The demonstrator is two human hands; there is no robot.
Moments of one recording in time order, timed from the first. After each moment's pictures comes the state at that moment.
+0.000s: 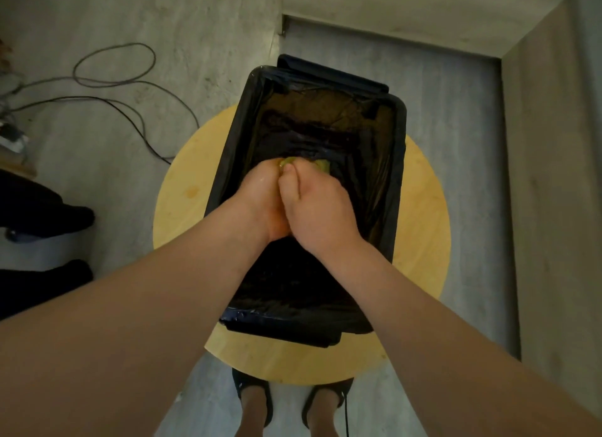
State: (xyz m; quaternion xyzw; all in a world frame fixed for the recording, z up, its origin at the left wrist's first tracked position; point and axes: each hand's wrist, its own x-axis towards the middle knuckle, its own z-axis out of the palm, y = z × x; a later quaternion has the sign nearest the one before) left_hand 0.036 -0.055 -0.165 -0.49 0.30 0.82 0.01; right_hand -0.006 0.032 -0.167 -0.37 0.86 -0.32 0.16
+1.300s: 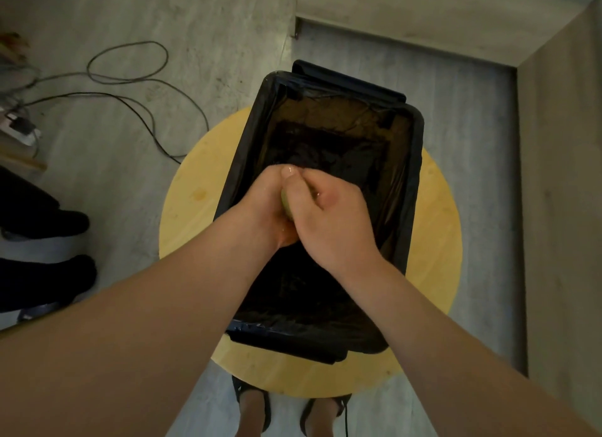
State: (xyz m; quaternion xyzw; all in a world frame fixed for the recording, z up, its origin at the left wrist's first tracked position) left_hand 0.037 -0.060 -0.164 -0.50 0.27 0.82 0.00; right_hand -0.004 0.033 -0.152 -0.35 0.80 -0.44 0.21
